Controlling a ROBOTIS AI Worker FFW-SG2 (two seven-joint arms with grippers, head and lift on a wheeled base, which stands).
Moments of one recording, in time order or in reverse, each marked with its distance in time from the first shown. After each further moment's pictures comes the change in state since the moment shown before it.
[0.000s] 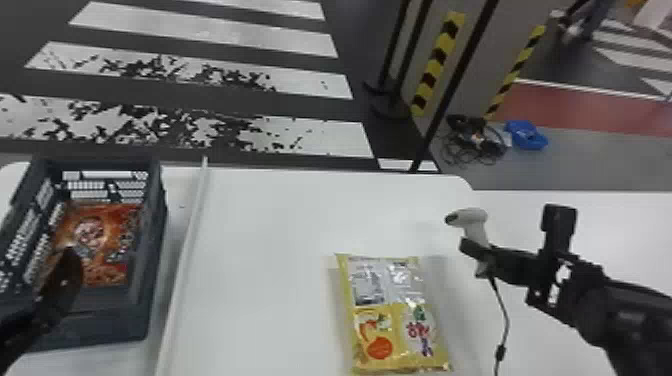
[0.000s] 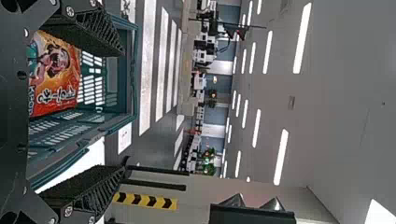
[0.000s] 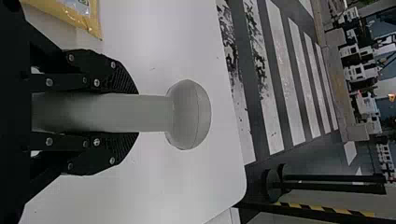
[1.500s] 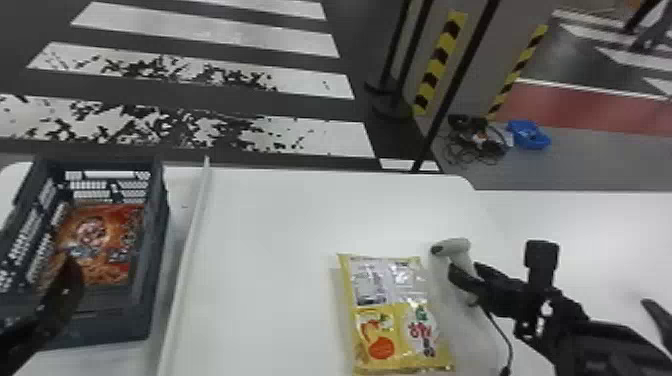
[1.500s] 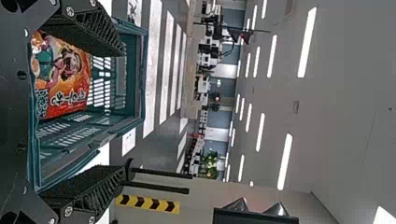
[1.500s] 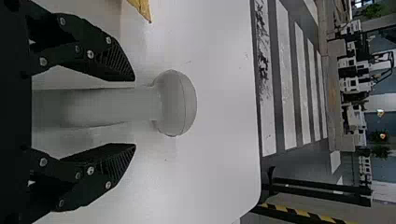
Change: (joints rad) left arm 0.018 -0.012 0.000 0.006 -0.002 -0.006 -0.001; right arm 0.065 0.019 0.082 0.167 0.065 -0.326 0.001
